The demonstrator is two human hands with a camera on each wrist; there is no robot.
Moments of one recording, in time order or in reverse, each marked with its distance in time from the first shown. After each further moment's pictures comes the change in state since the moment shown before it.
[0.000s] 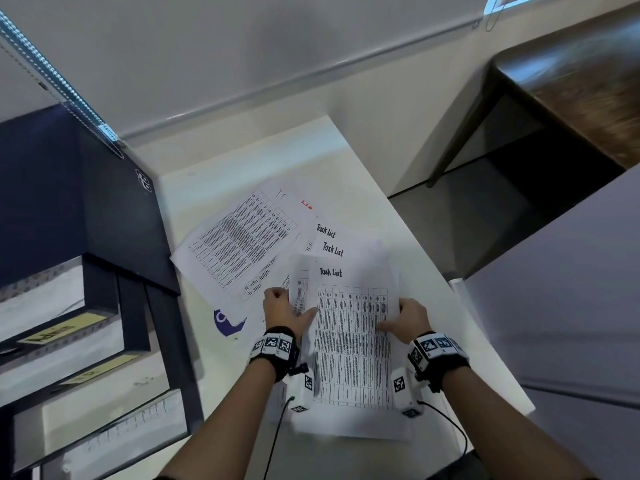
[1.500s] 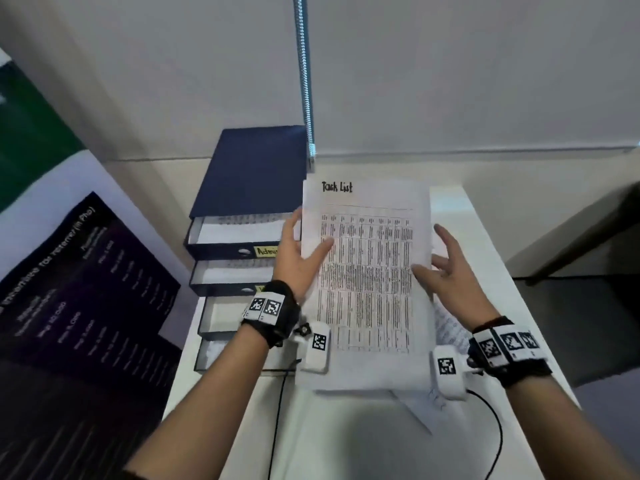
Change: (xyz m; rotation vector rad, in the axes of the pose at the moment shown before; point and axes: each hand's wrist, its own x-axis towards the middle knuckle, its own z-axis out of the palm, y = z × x) left_hand -0.136 -0.066 -0.250 -0.840 0.454 0.297; right_hand -0.181 -0.213 0.016 0.412 -0.282 -0.737
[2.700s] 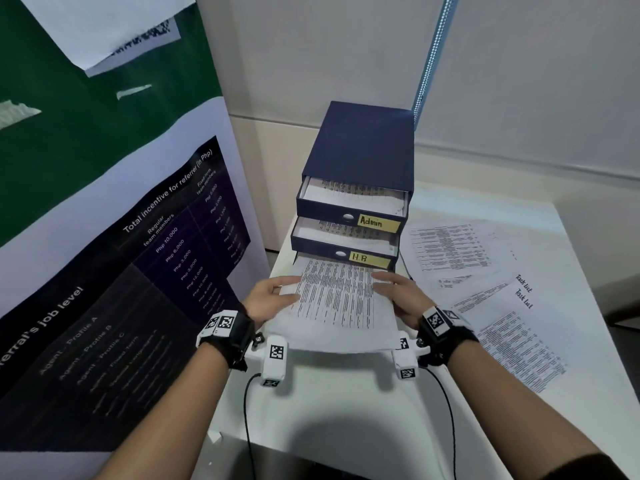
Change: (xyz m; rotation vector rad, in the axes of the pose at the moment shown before) left_hand -0.117 -0.104 -0.236 0.081 -0.081 -0.478; right_hand -0.003 0.048 0.230 -0.021 -0.343 0.515
